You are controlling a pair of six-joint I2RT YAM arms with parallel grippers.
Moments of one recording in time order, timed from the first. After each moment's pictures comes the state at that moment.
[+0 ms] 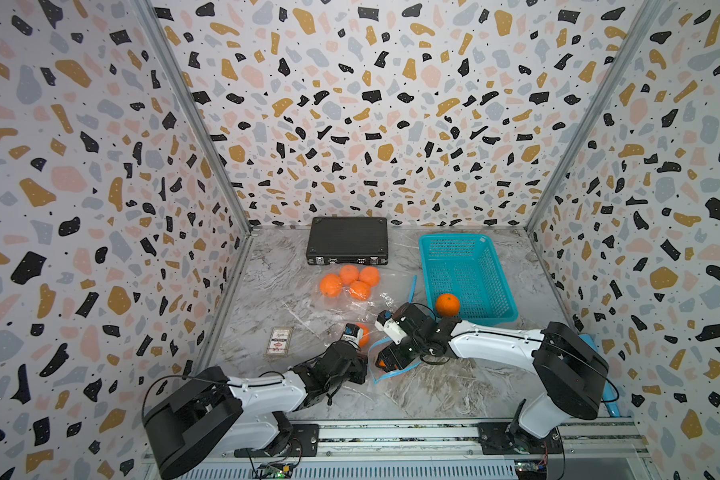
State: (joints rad) left arm -0.86 1.24 0.23 0.28 -0.06 -0.60; right arm 0.95 1.61 0.93 -0.35 -0.29 0.29
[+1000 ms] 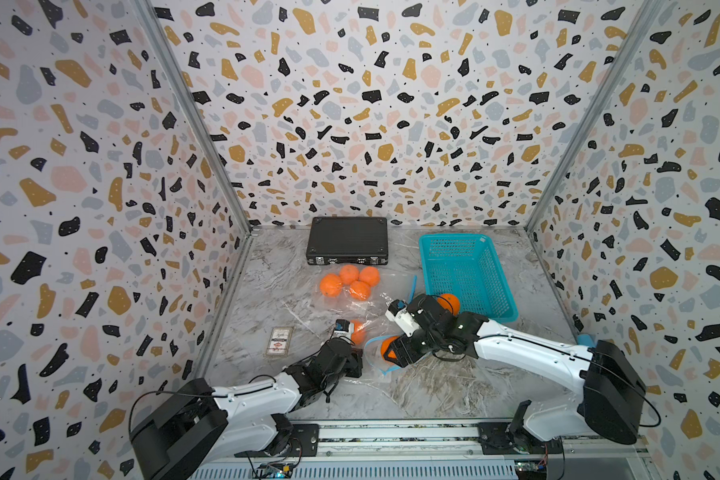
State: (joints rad) left arm -0.82 1.14 0.23 0.21 -0.10 -0.66; right arm 0.93 1.38 0.94 -0.48 -0.28 0.33
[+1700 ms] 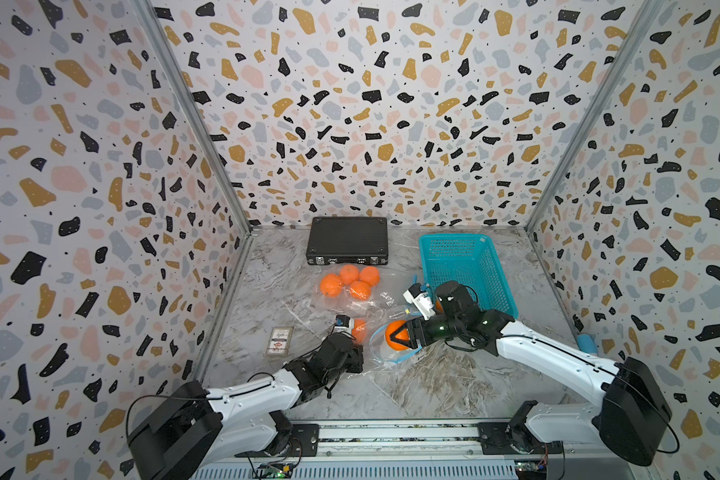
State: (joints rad) left arm -0.81 1.09 0.28 0.08 -0.12 -0.66; right arm 0.75 1.31 0.84 -0.28 -0.56 0.47
